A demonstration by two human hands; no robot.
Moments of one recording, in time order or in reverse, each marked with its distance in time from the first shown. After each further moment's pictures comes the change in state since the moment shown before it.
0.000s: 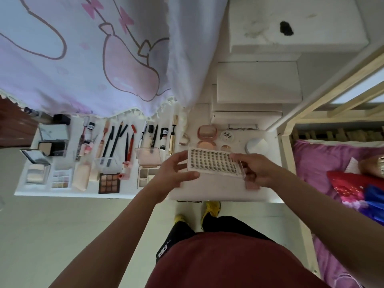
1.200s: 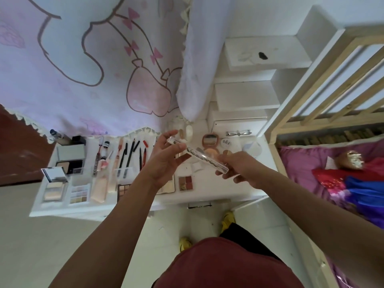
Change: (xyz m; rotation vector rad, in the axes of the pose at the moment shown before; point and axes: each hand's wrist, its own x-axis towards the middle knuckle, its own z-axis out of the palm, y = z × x) left_hand -0.068 0.051 -0.055 -0.523 -0.179 0.295; right_hand -0.119 0.018 0.119 -0.311 0.124 -0.316
